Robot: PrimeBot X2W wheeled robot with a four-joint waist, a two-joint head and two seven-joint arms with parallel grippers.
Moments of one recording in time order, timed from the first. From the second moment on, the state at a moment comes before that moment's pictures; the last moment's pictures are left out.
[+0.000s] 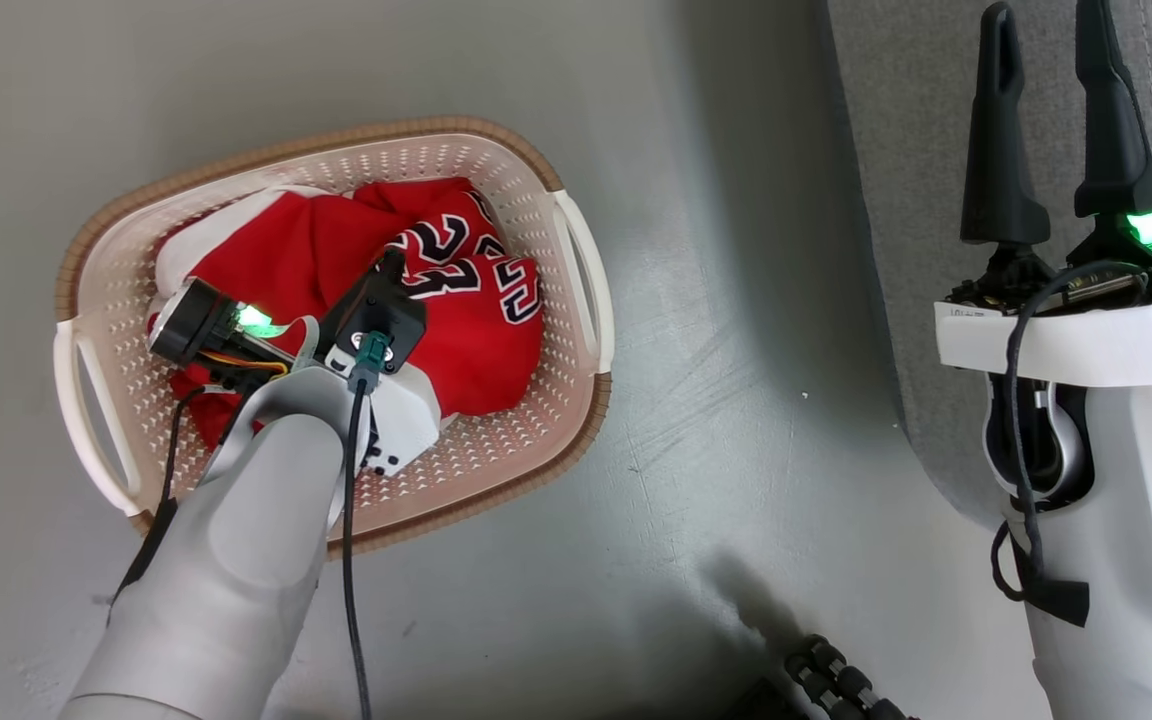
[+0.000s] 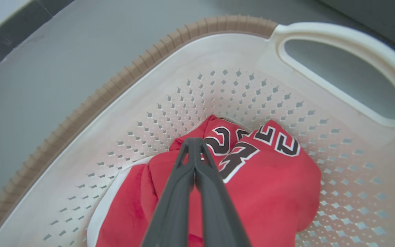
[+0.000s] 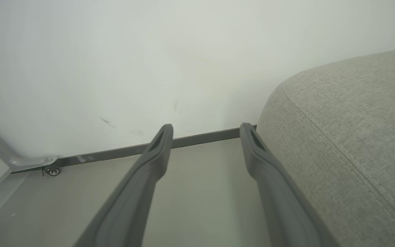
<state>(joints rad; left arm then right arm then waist) -0.83 0.11 -0.44 1.00 0.17 0.06 -0.25 -0.54 -0.04 0.03 0.12 0.33 0.13 -0.25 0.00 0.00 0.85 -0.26</state>
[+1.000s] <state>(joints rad) -0.65 0.09 -0.43 0.65 0.08 0.09 -0.26 -0.53 -0.05 0.00 0.14 0.25 0.13 -0.25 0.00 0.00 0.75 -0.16</state>
